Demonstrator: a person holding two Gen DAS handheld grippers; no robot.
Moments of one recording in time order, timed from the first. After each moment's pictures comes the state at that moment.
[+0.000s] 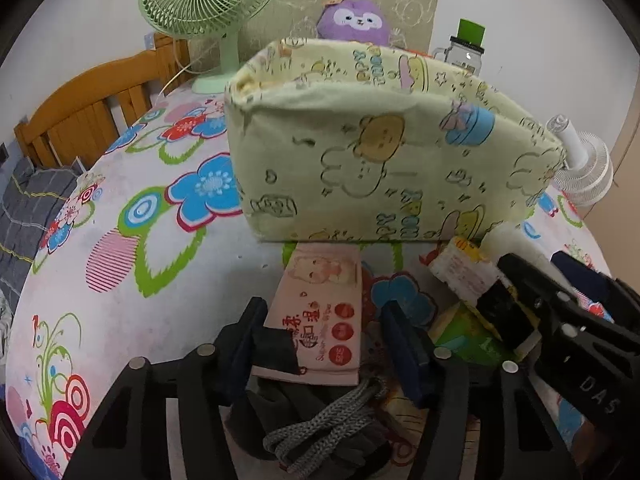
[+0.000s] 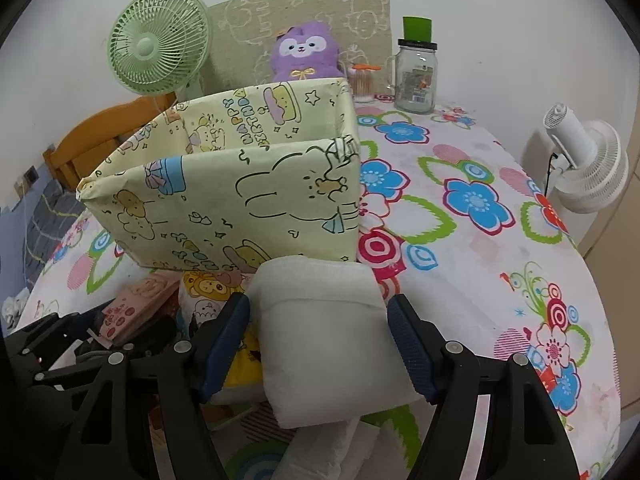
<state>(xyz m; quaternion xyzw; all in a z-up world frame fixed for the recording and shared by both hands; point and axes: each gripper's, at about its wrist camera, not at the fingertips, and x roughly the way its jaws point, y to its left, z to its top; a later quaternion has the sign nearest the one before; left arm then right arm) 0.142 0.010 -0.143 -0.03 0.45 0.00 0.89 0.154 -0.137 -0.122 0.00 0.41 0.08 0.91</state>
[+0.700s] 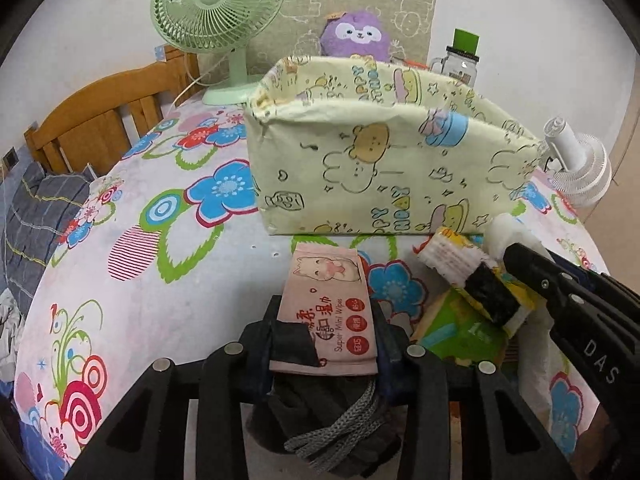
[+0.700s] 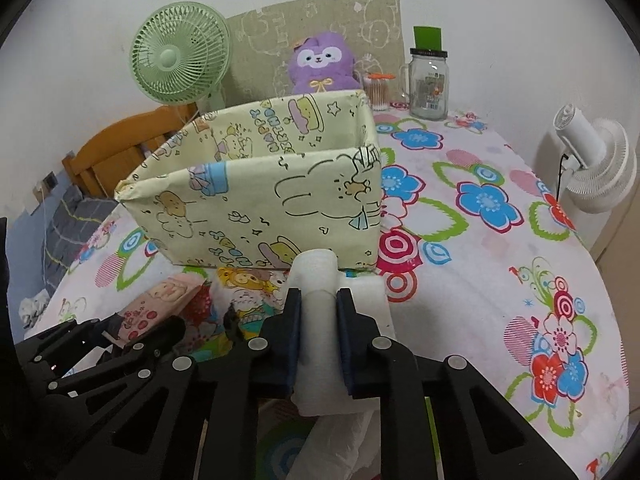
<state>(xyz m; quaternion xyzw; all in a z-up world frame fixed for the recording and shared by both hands) 0.118 0.008 -0.129 -0.02 0.43 0.01 0.90 0.135 -0.135 -0.107 0.02 0.39 0.11 0.91</state>
